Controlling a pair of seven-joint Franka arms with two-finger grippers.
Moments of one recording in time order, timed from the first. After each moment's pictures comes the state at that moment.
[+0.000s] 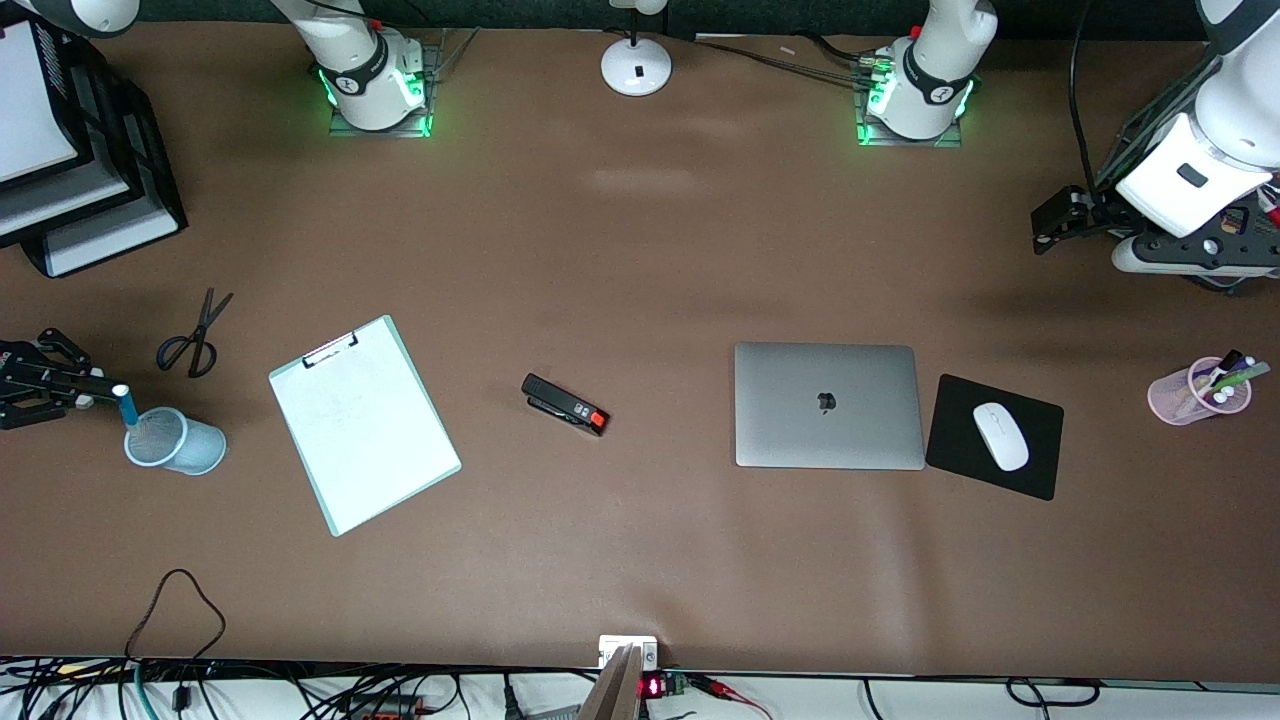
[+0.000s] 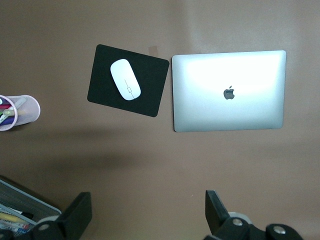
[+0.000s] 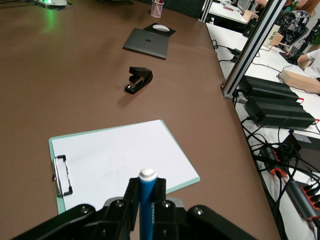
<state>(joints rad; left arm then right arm) -0.06 -0.06 -0.03 -1.74 0.03 1.64 -0.05 -0.43 0.75 -0.18 -1.21 0.96 1.42 -2.47</state>
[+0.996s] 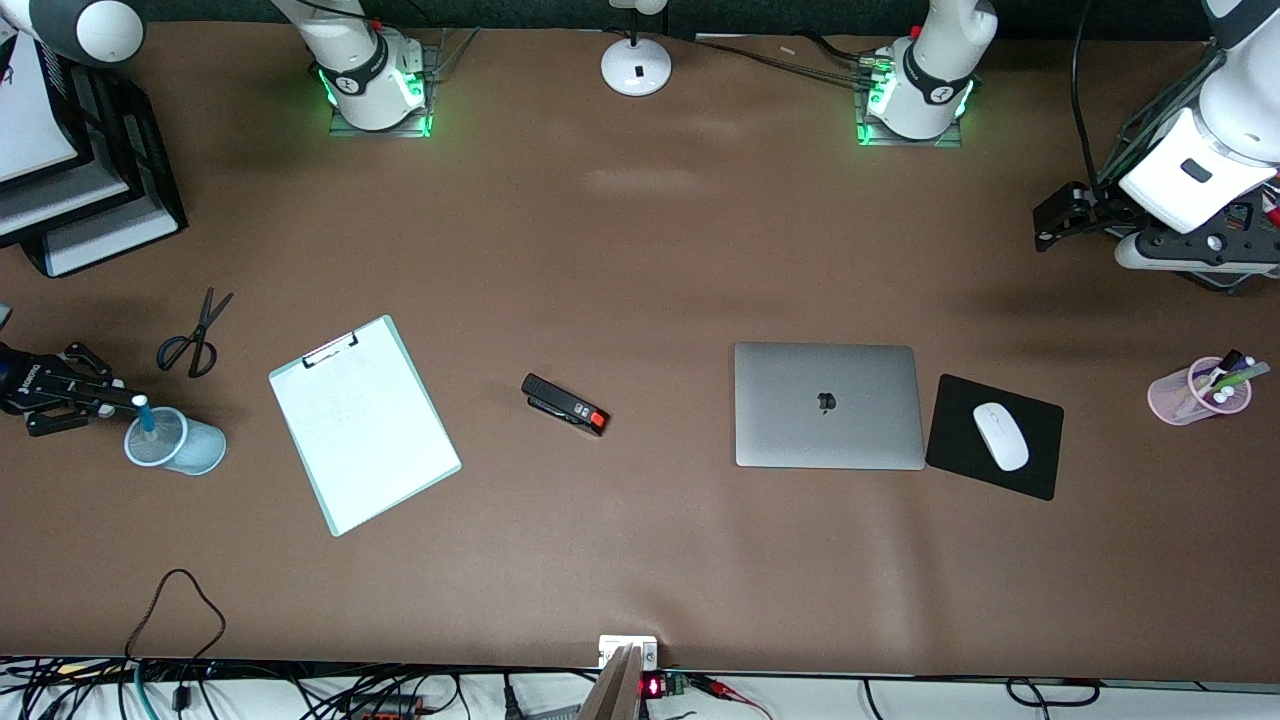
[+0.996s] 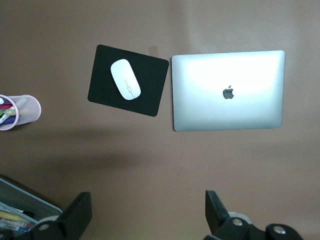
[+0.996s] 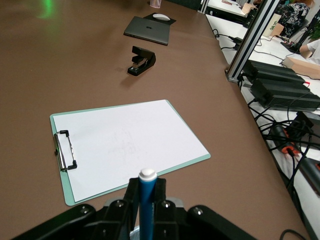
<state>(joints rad) -0.06 -0.06 -0.03 -1.73 0.03 1.63 -0.05 -0.45 0.85 -0.18 -1.20 0.96 1.46 -2.52</state>
